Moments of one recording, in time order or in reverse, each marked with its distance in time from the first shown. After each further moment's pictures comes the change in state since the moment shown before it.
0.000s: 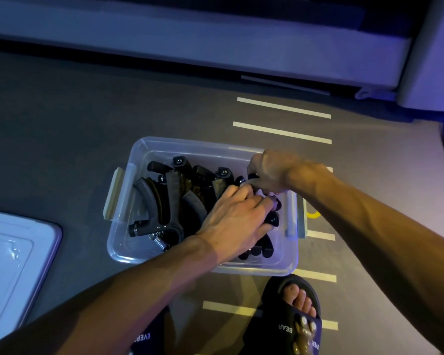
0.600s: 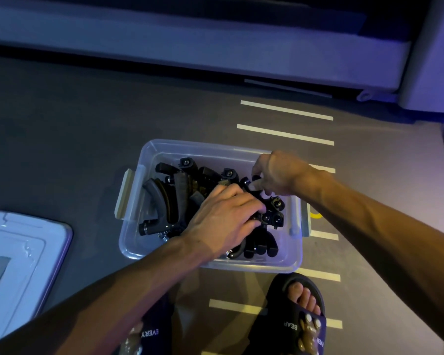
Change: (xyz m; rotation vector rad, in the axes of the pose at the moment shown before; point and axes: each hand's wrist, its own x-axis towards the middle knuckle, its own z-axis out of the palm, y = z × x) left_hand -0.023 -0.023 -0.018 -0.137 0.041 0.006; right_hand -0.010 -0.003 0.004 0.110 0.082 0.071
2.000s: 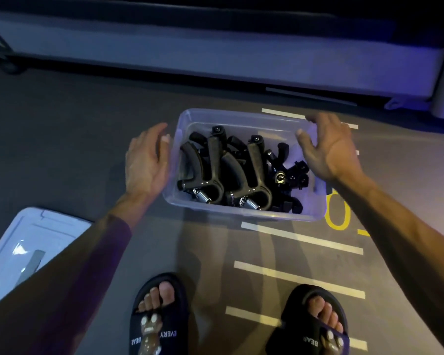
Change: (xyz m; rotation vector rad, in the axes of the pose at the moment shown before) left_hand -0.021 -0.150 -0.082 0.027 0.447 -0.679; right_hand 0.009 0.042 -0.009 0.340 0.755 0.086
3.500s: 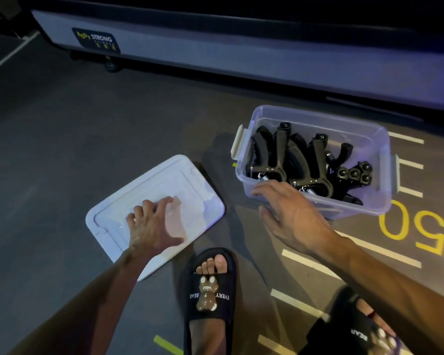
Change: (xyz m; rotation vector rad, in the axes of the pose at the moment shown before) left_hand -0.180 -0.117 -0.090 0.686 -0.435 -0.364; right_hand -0.142 -0.151 0.050 0.106 -0.368 -0.530
